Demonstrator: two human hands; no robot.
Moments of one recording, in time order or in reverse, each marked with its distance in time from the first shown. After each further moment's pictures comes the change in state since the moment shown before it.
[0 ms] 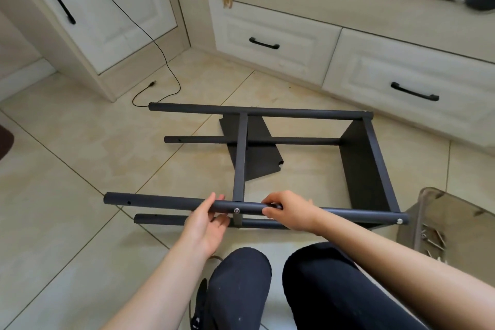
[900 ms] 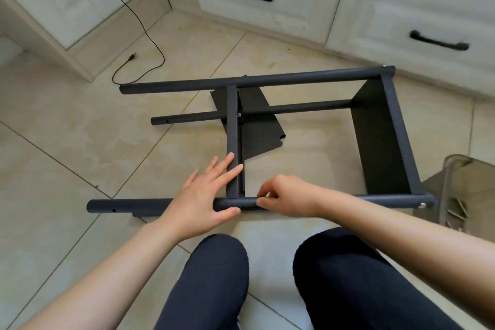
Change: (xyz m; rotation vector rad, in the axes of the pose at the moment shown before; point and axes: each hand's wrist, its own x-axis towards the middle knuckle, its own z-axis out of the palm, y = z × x) left_hand 0.030 0.034 -0.015 2.051 -0.551 0.881; right_hand 0.020 -0.001 0.007 -0.013 -0.128 -0.098
